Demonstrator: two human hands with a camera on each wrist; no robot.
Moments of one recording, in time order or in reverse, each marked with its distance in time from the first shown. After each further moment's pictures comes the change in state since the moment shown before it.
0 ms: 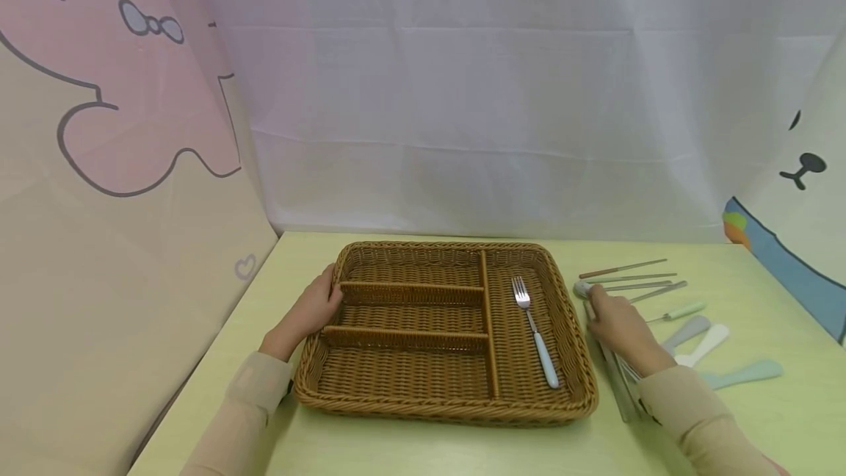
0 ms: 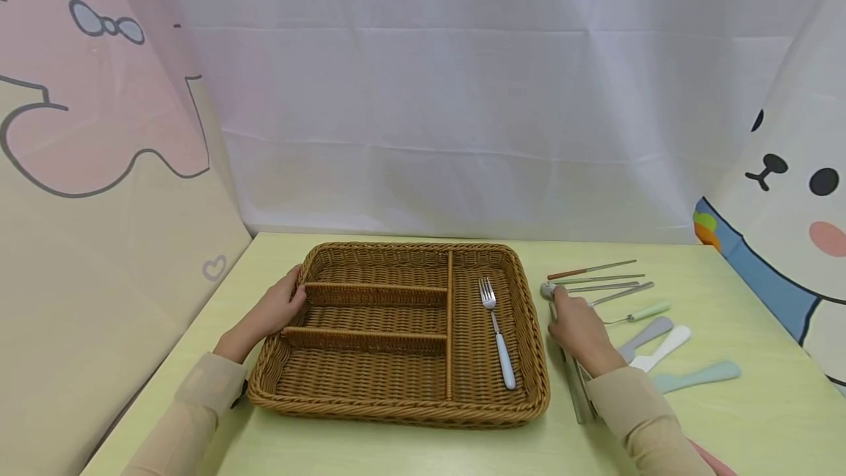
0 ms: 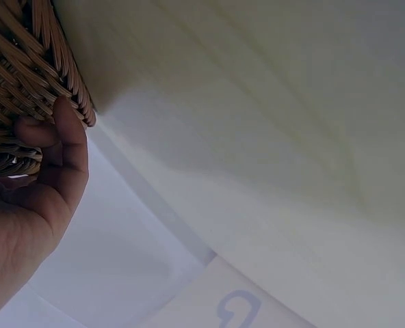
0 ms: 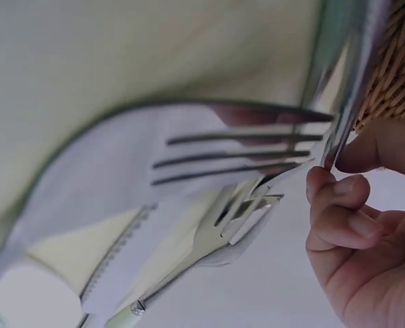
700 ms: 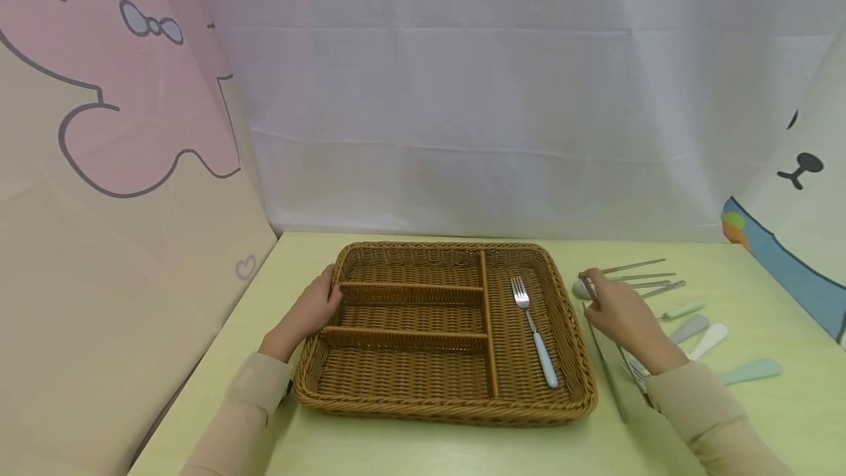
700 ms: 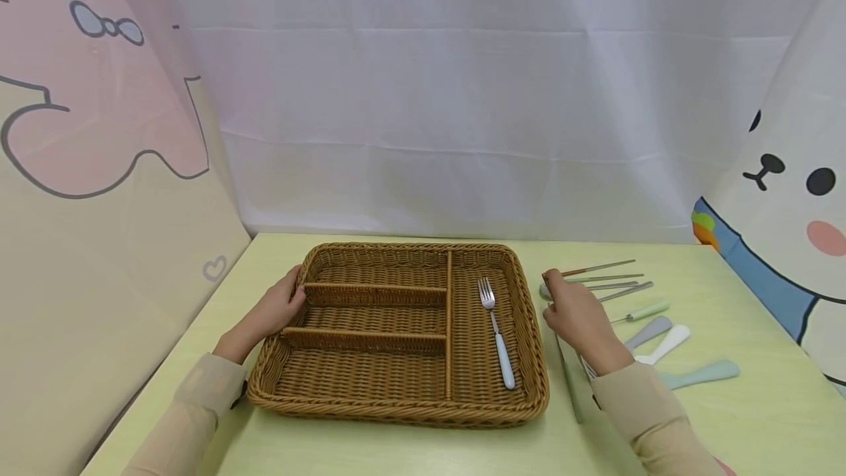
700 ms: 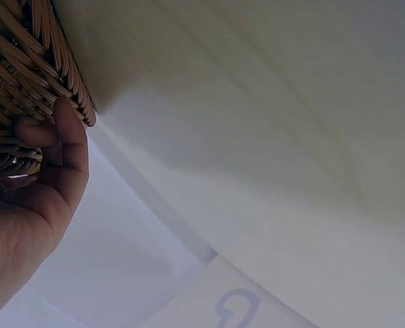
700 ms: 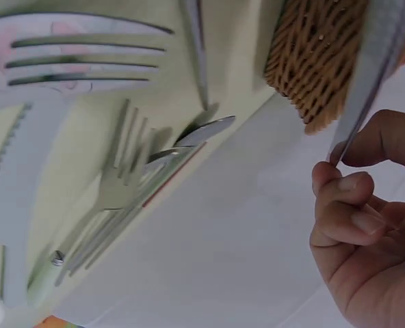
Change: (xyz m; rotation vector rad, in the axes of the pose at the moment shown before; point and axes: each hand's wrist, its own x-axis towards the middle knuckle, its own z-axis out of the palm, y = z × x) left_hand -0.001 0.002 -0.002 -0.004 -0.007 -0.005; right_hand 0.000 -0.023 -0.028 -0.017 0.089 -0.113
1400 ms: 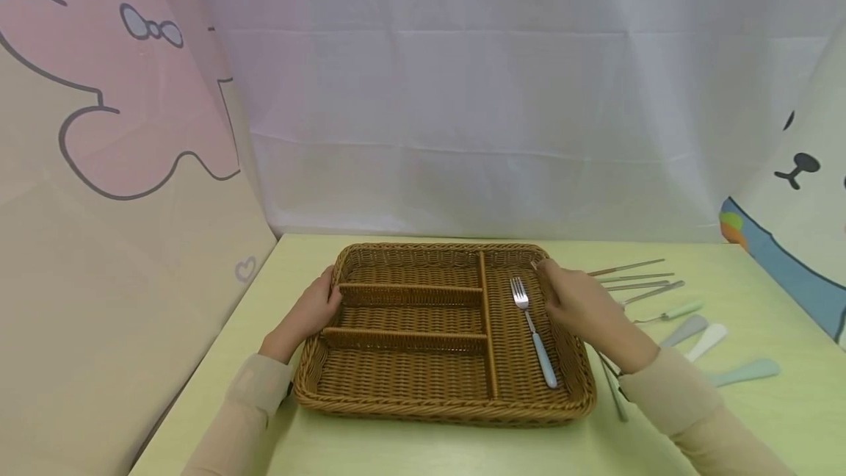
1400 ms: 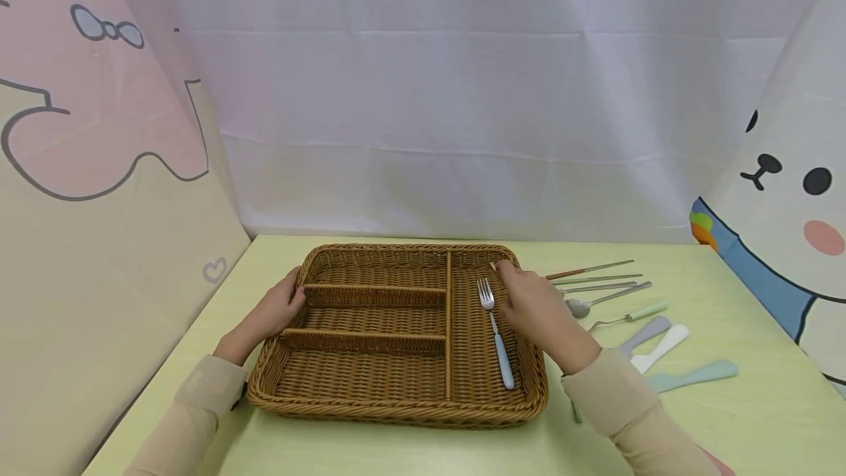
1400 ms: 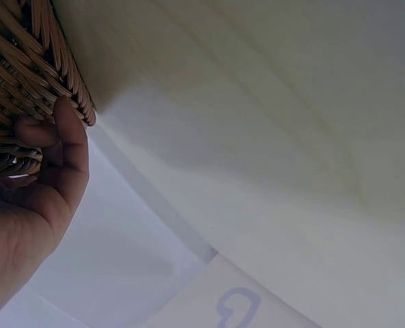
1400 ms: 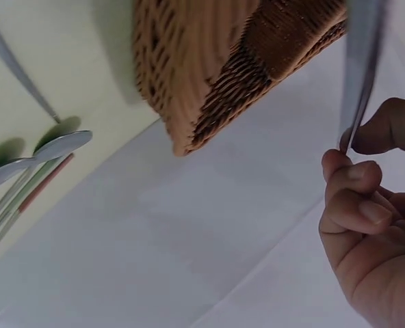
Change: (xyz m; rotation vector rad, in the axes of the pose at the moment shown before) left_hand -0.001 0.000 0.000 -0.010 0.000 -0.007; right_hand 0.016 -0.065 -0.011 -0.028 0.028 -0.214
